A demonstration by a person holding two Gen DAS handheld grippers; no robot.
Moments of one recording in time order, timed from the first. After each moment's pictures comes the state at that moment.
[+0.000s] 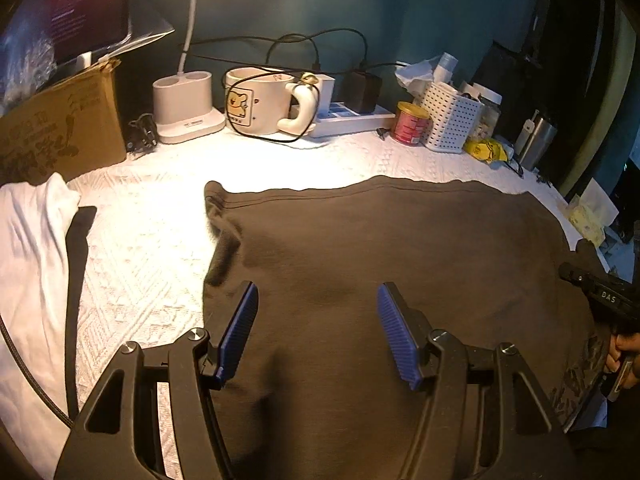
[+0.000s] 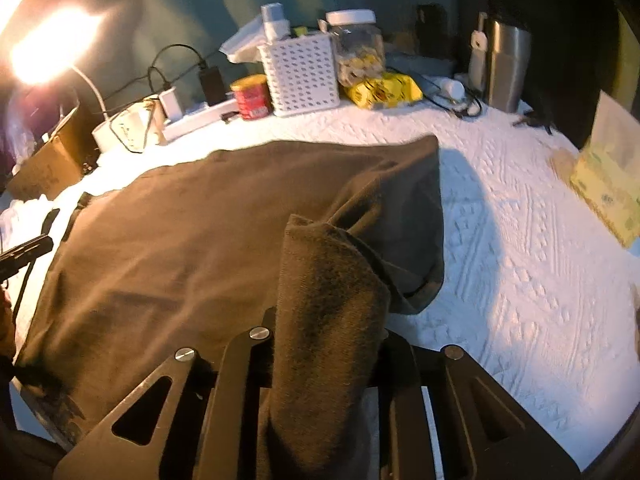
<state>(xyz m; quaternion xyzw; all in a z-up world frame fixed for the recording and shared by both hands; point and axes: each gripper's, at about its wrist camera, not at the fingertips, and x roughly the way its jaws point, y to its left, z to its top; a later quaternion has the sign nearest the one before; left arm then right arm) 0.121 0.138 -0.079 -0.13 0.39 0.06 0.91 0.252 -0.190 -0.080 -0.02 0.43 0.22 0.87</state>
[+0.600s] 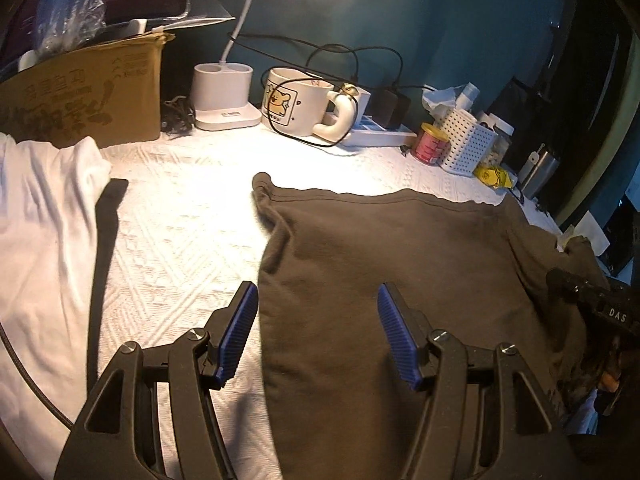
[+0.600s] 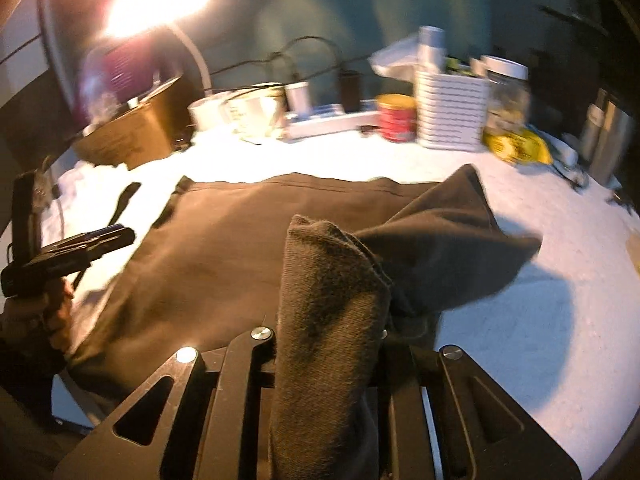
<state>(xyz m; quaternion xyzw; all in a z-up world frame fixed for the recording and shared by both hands) 0.094 0.178 -0.083 -0.18 0.37 0.07 0.91 0.220 -0.075 -0.047 -0.07 0.41 0.36 0.83</state>
